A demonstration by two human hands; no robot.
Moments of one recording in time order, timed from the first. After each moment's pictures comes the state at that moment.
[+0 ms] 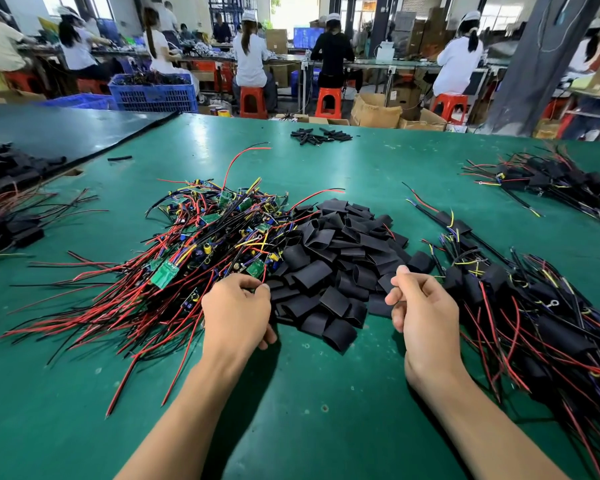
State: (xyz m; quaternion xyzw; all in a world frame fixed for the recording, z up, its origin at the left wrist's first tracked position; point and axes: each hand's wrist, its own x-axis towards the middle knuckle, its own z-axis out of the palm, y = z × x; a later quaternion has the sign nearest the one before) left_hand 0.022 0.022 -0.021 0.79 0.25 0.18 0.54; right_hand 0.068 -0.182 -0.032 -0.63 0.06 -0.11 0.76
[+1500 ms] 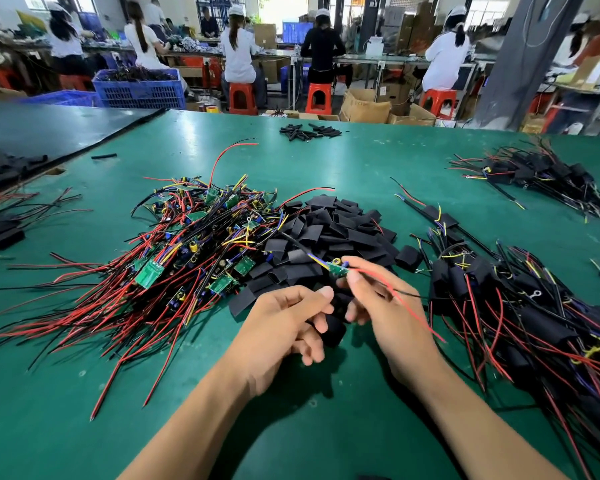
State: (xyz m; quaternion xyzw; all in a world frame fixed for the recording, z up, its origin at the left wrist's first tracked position) left_hand 0.010 -0.018 -0.014 0.64 0.02 -0.07 0.77; right_hand 0.059 -0.176 -0.030 -0.68 -0.11 -0.02 0.72
